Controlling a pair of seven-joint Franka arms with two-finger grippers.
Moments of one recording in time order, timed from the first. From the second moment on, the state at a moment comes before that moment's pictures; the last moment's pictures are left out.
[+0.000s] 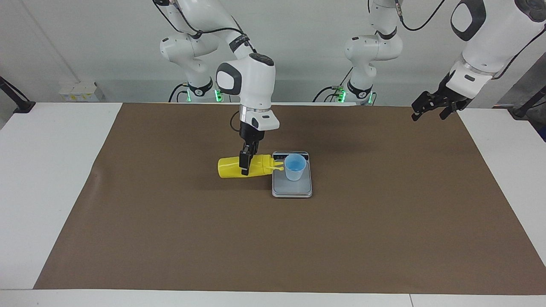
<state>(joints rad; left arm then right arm) 0.00 -0.07 -0.01 -1.70 -0.06 1.56 -0.06 0.47 0.16 0.07 -1.95 -0.62 2.35 -0.43</state>
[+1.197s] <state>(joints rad) 0.00 -0.07 -0.01 -1.70 -0.06 1.56 -0.06 0.59 0.20 0.07 -2.00 -1.01 2.28 -0.17</state>
